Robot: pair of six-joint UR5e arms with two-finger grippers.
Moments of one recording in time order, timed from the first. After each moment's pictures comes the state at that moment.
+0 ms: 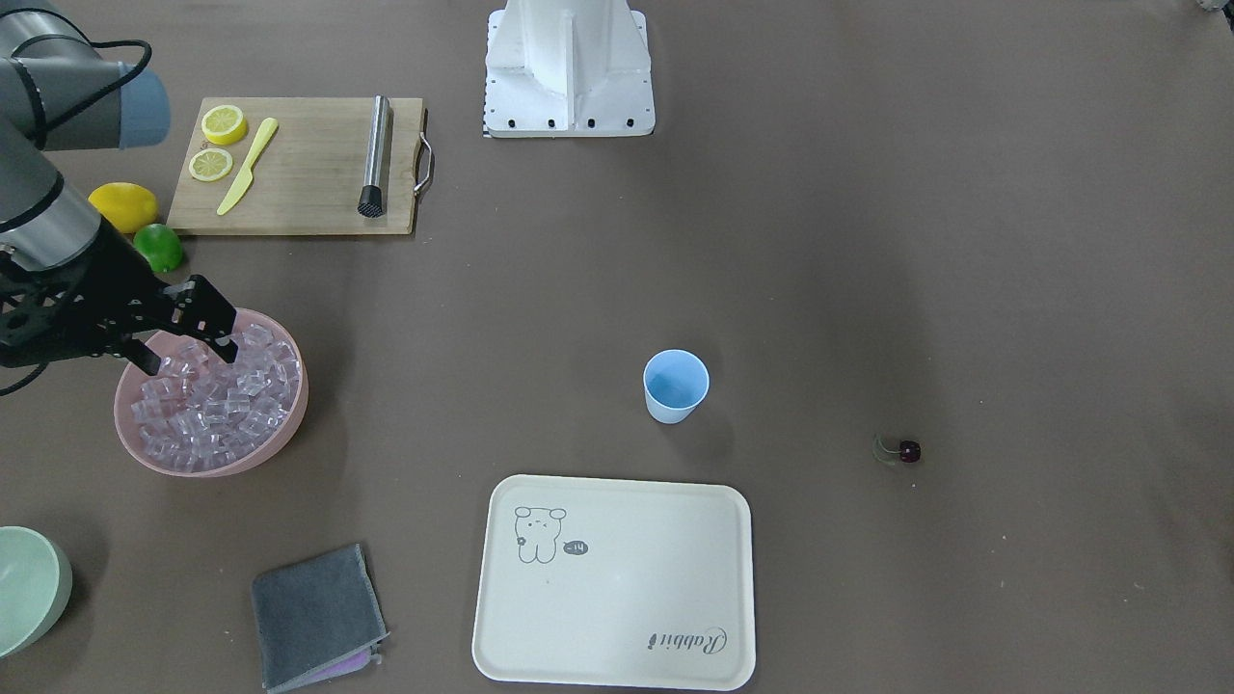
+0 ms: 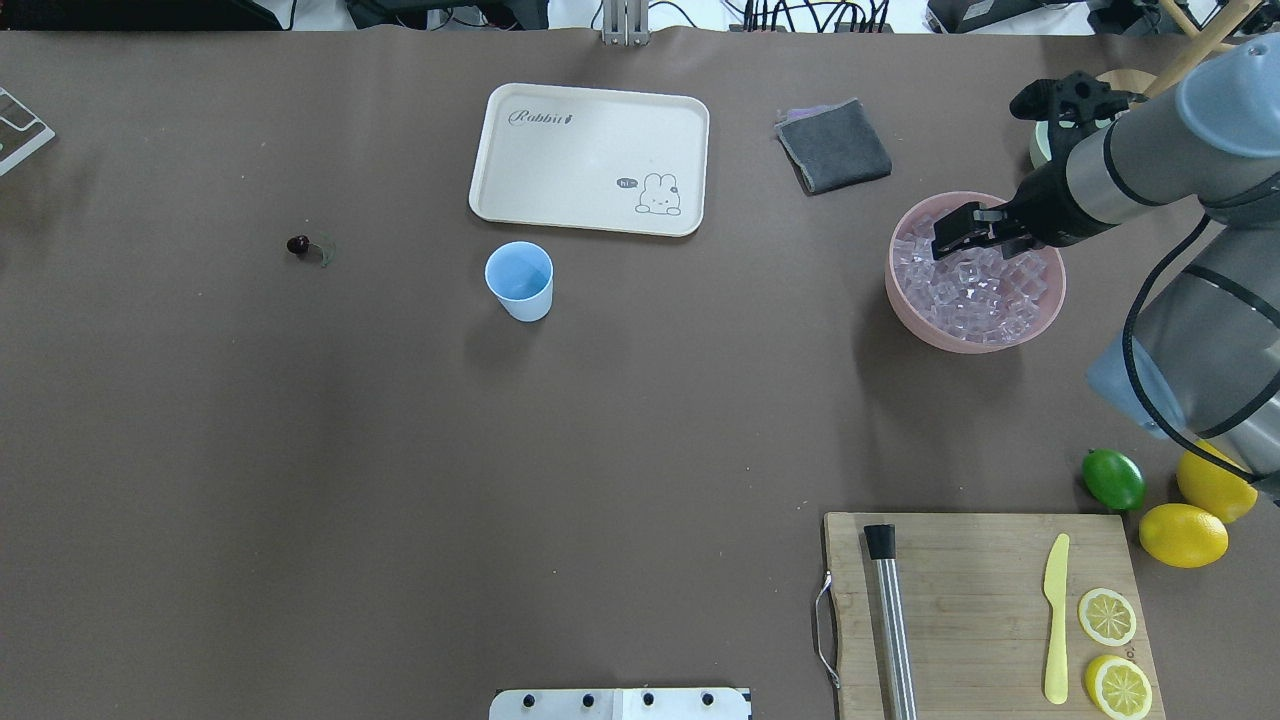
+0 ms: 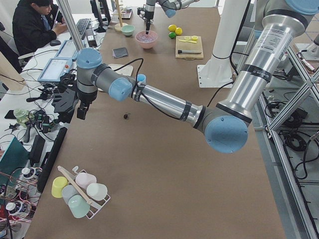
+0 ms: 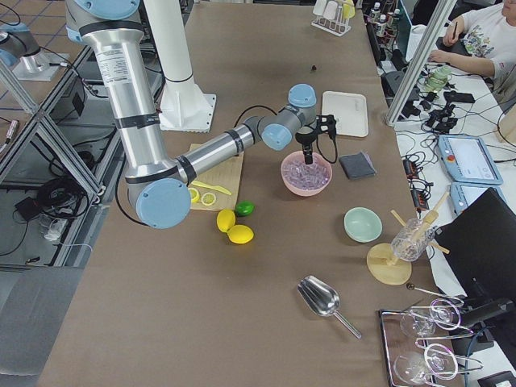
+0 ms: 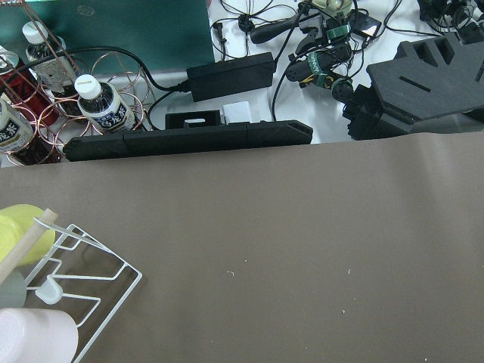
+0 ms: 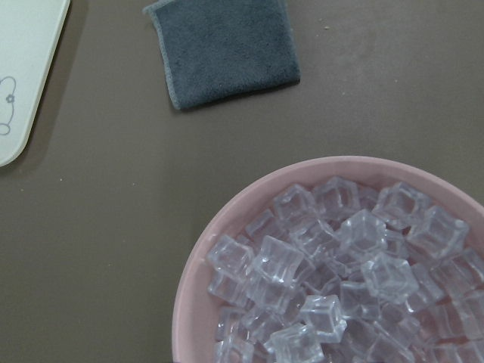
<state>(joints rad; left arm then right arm) -1.51 -2.00 -1.52 -1.77 -2.27 -0.37 0.93 -1.32 1.79 -1.22 2.11 0.87</state>
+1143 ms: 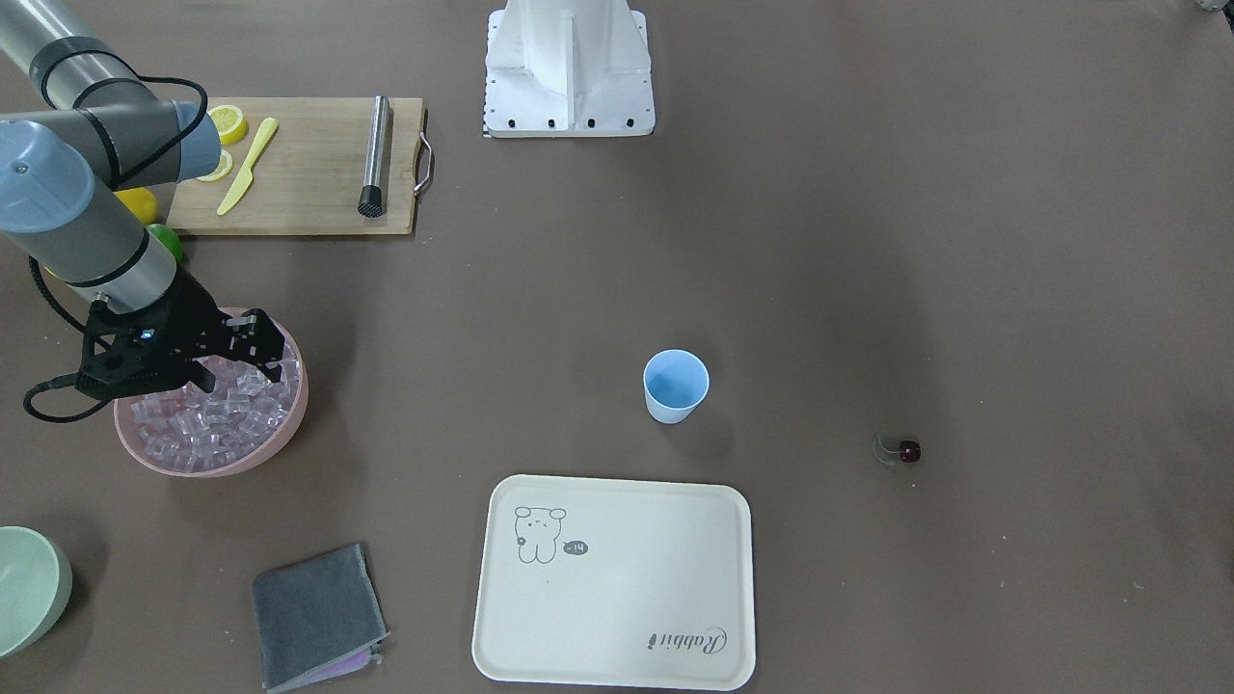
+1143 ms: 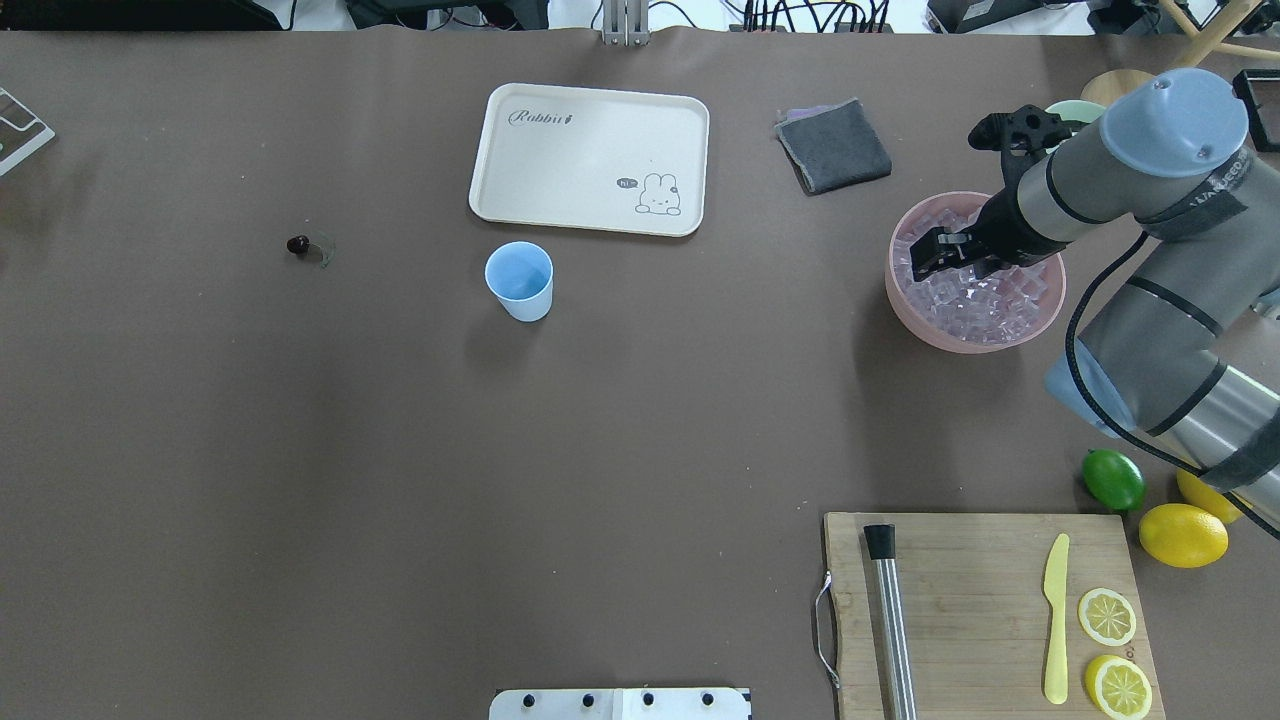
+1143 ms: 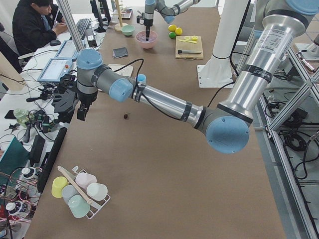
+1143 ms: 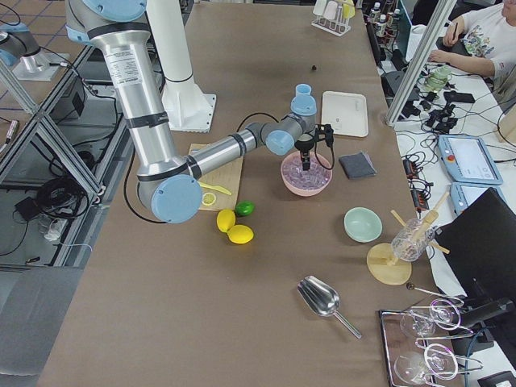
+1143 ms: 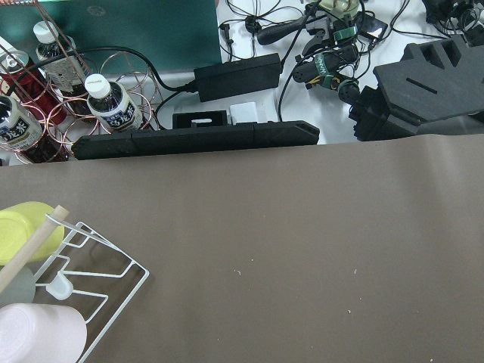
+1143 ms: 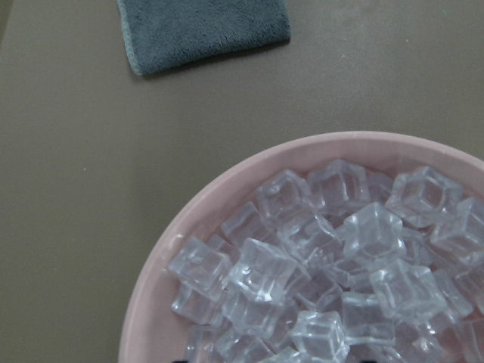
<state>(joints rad) -1.51 -2.00 -1.52 -1.77 -2.27 -0.37 0.90 -1.28 1.67 -1.21 2.10 0.87</state>
